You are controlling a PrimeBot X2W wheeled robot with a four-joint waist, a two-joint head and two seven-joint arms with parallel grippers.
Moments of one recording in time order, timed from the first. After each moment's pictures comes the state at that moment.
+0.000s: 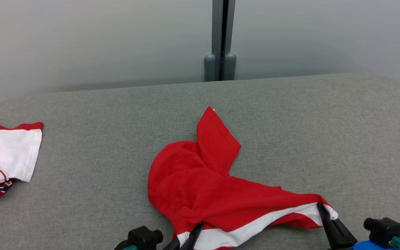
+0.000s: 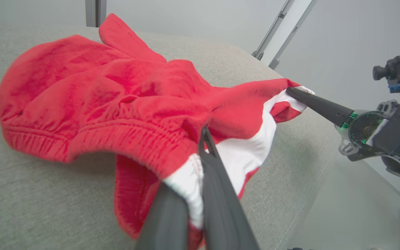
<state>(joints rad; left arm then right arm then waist) -0.21 0.39 -1.02 0.23 -0.86 -0.04 -0.26 0.00 -0.30 0.29 0.37 0.58 0.13 -0.26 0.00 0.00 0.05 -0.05</state>
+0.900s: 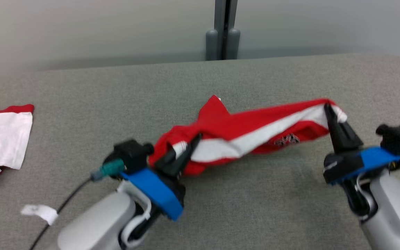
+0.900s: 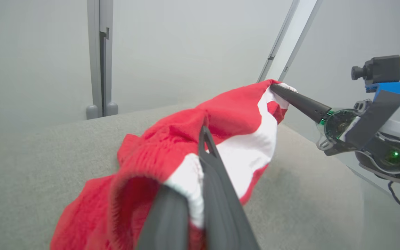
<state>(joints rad) -0.49 0.38 -0.94 0.21 -0.86 -0.09 -0.20 -0.37 -0.29 0.25 0.42 0.57 0.13 -0.26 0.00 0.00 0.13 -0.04</state>
